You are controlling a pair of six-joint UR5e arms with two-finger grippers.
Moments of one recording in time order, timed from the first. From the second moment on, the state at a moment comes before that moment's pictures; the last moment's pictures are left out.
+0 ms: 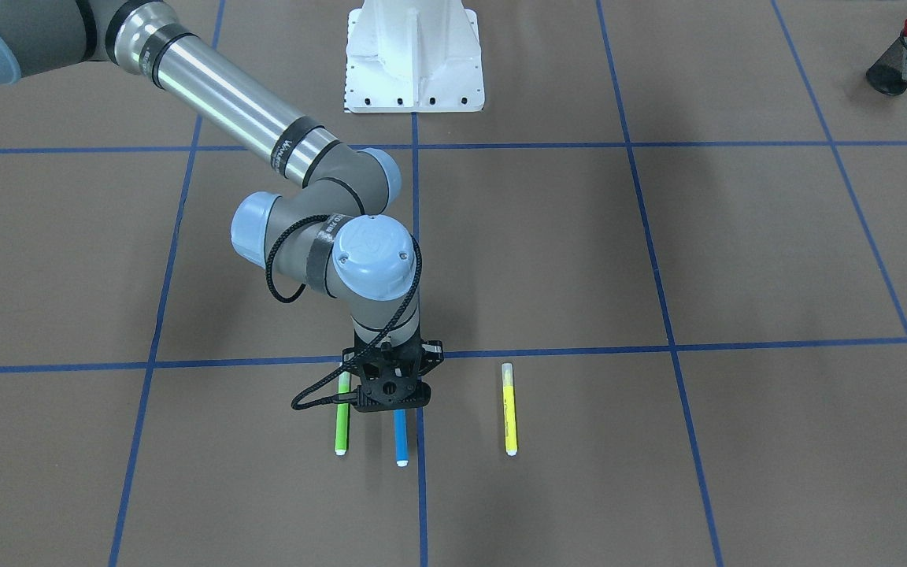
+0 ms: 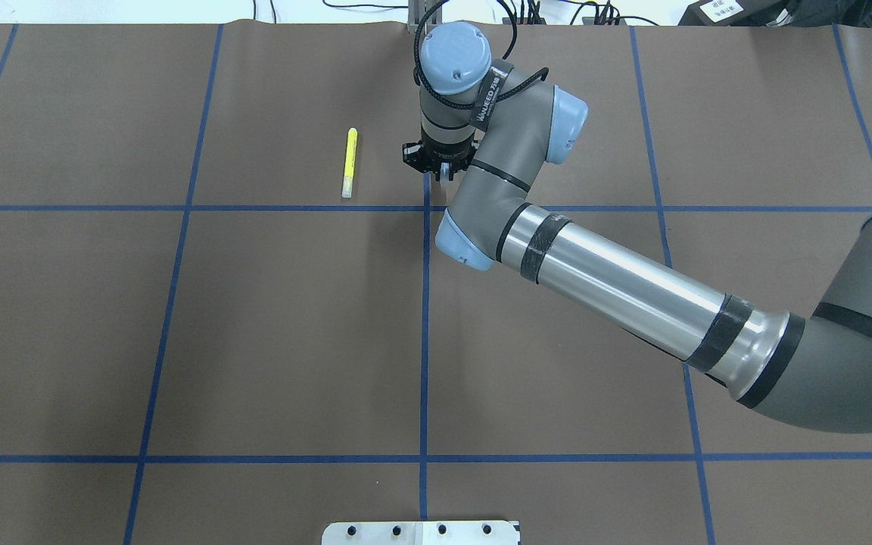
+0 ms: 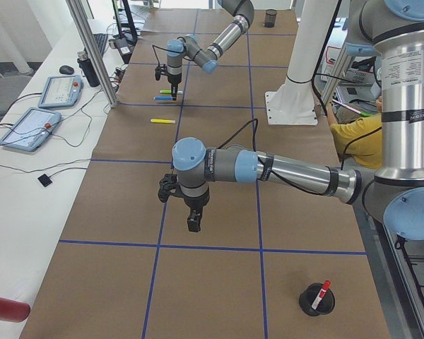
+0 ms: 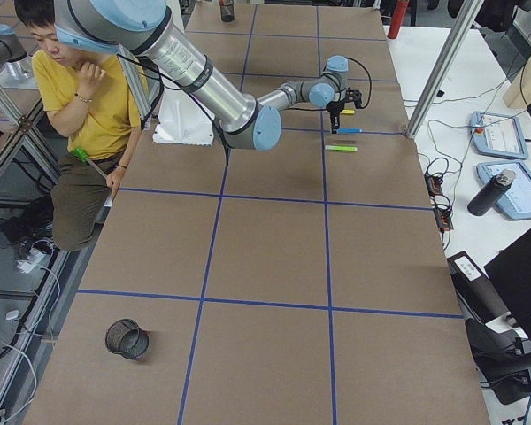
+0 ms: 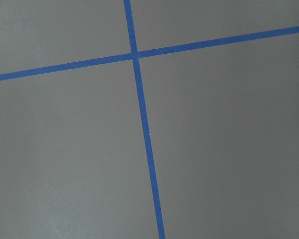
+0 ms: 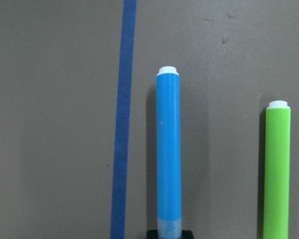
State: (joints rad) left arm -1.50 -1.46 -1.88 -1.40 -2.31 0.08; right arm 0.70 -0.51 0.94 -1.25 1.92 1.05
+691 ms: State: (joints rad) left arm -1.50 -1.45 -1.87 -1.40 -2.31 0.08; right arm 0.83 -0.78 1.48 -1.46 2.06 1.01
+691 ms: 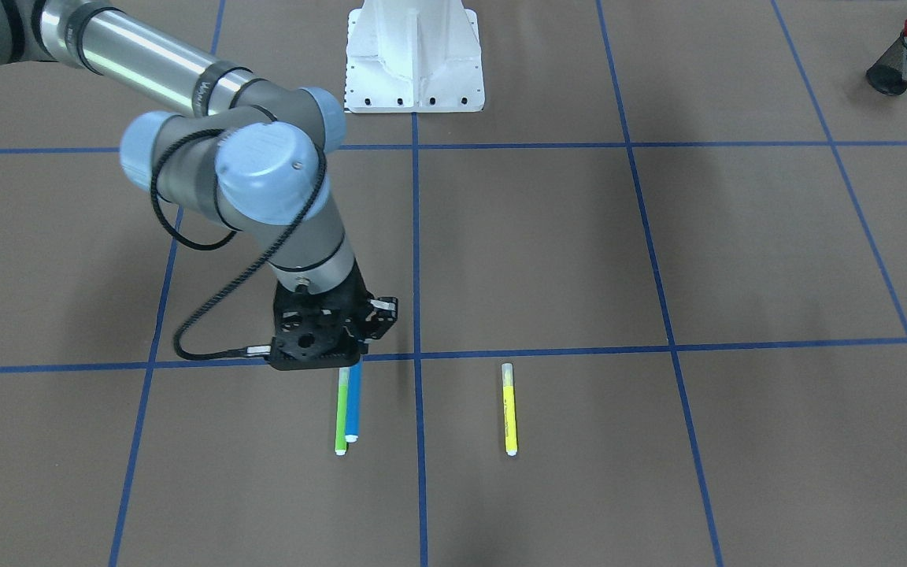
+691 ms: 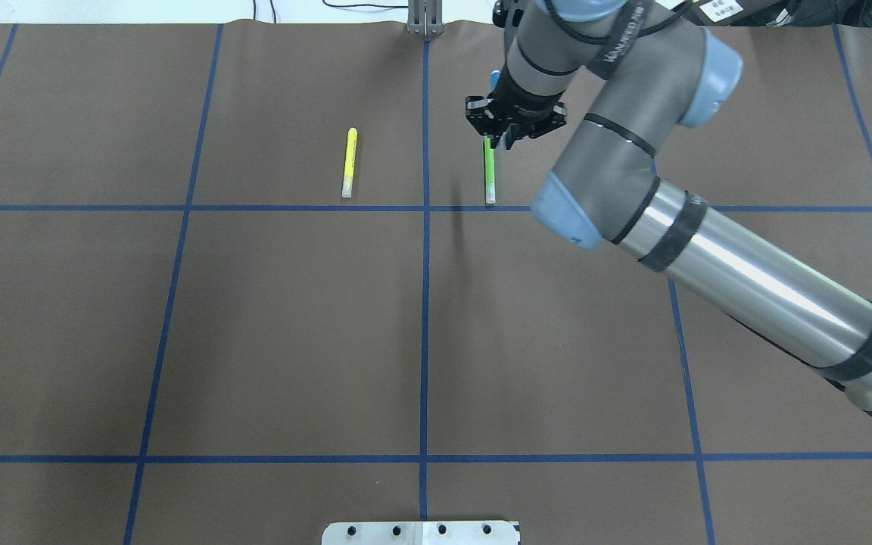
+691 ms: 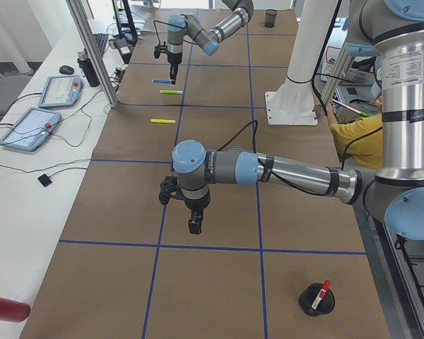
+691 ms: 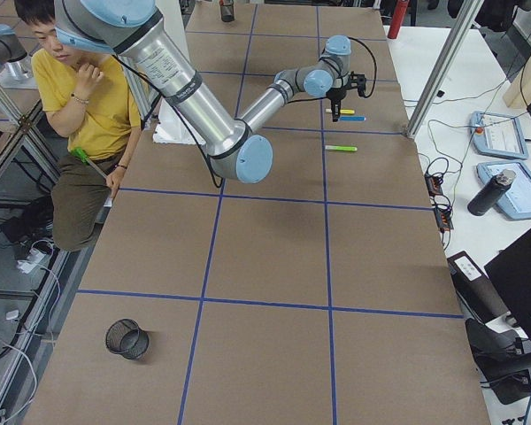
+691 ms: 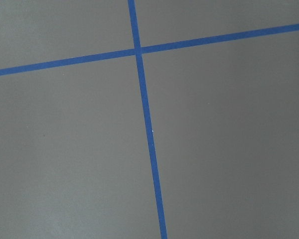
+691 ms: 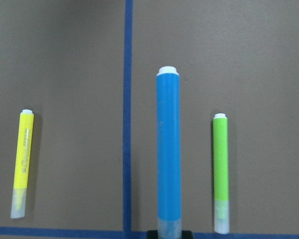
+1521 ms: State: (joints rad) left arm -1.50 -1.43 -1.78 -1.48 -2.32 0.08; right arm 1.11 -1.23 1.83 -1.48 2.28 0.65
